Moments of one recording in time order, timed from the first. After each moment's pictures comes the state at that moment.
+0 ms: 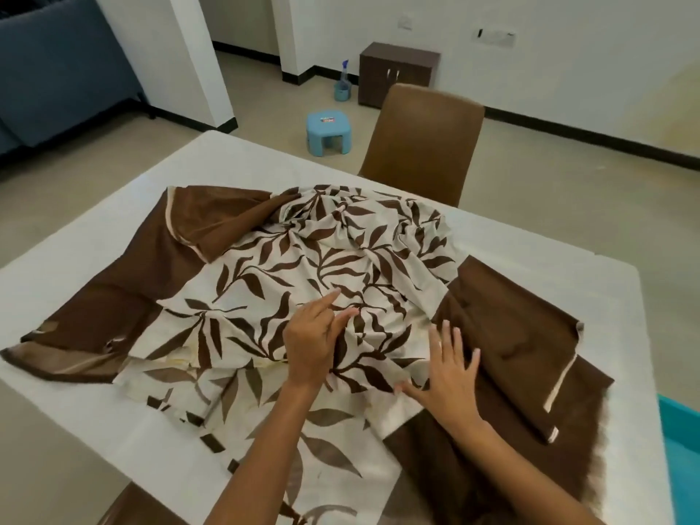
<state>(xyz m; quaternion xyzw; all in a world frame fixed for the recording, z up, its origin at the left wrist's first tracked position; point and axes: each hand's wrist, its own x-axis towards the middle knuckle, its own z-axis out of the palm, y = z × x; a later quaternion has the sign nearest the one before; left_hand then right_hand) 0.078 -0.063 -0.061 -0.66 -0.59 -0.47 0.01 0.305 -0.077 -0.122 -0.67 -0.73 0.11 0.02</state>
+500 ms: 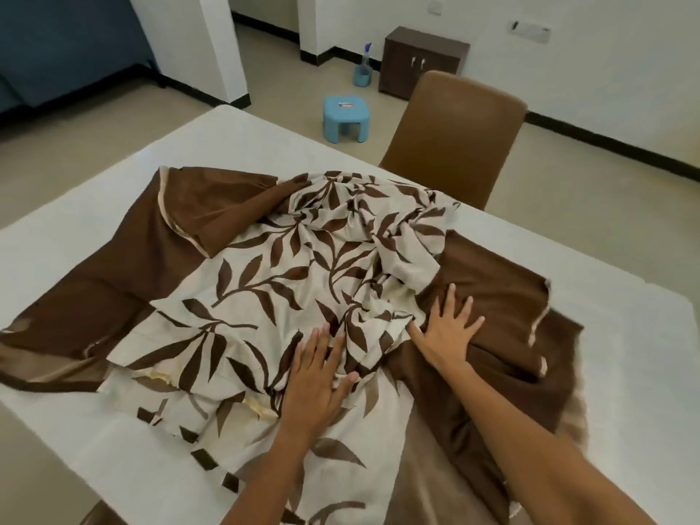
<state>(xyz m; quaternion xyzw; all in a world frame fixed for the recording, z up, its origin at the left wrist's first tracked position) 0.045 -0.076 -0.180 -0.70 -0.69 -0.15 -0.07 0.260 0.057 -0.150 -0.71 -0.70 0.12 -0.06</state>
